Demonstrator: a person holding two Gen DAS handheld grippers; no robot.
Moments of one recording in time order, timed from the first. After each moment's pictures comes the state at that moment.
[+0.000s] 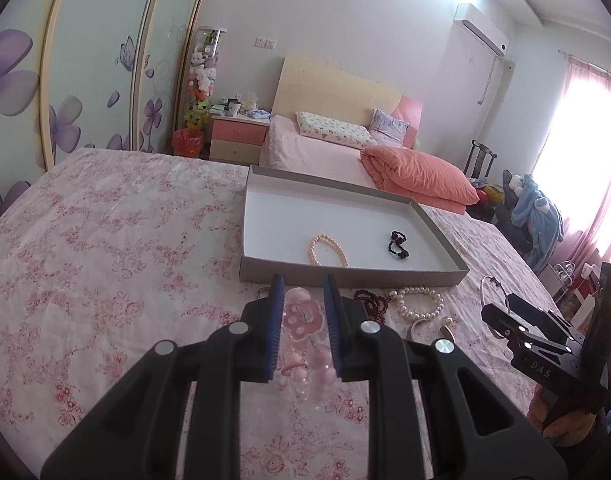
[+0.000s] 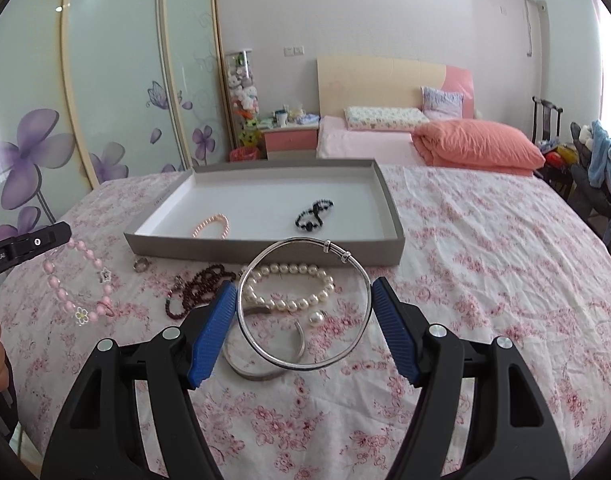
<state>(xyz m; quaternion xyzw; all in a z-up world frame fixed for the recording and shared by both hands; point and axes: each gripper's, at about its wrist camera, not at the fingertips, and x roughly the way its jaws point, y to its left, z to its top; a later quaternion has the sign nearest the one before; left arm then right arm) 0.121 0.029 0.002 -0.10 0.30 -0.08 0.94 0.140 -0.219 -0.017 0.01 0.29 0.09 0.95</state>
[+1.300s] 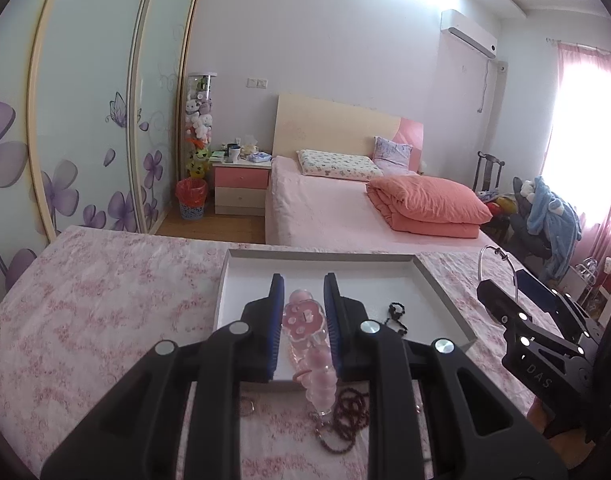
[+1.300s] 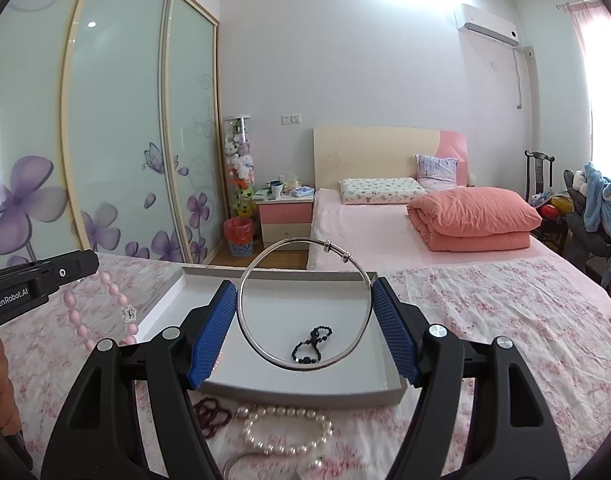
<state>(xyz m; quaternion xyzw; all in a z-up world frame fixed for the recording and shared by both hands) 0.191 -0.018 0.051 -0.05 0.24 -0.06 0.97 0.202 -0.214 0.034 0.02 0.17 0.08 0.98</state>
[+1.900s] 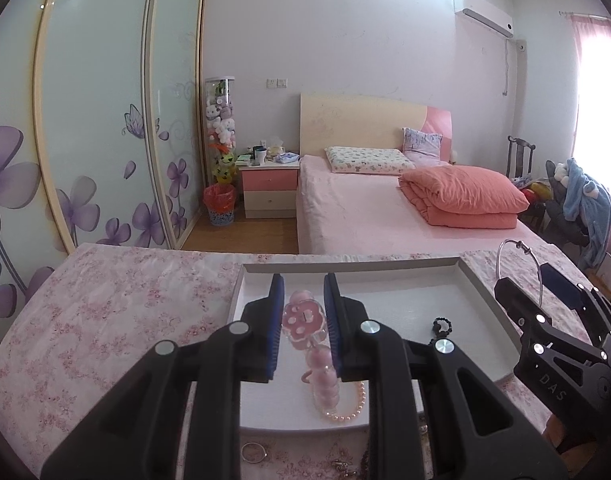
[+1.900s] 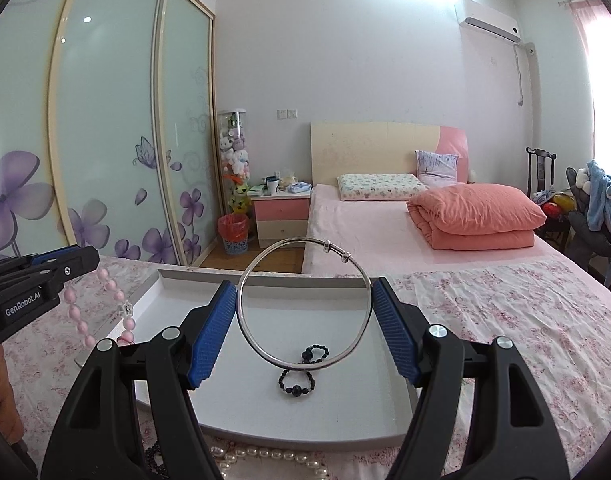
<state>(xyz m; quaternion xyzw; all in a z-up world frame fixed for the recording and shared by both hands) 0.246 -0.038 0.034 0.00 0.25 0.00 0.97 0.246 -0.207 0.015 0.01 0.17 0.07 0.98</state>
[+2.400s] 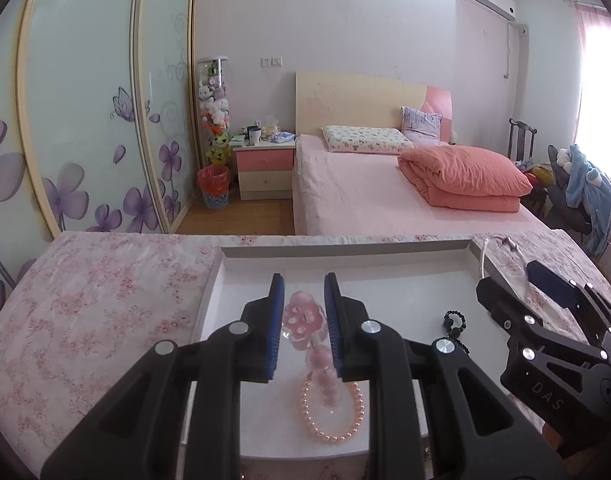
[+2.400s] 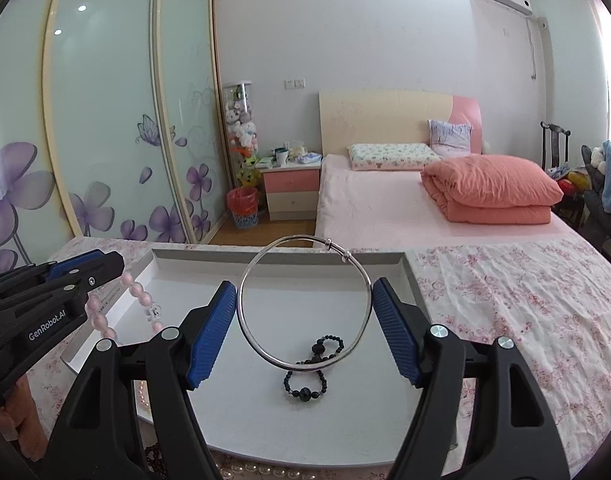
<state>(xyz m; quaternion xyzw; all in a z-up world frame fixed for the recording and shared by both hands) 0.288 -0.045 0.003 -0.01 0.28 -0.01 0.96 0.285 -0.199 -0.008 0.03 0.23 0.09 0.97</state>
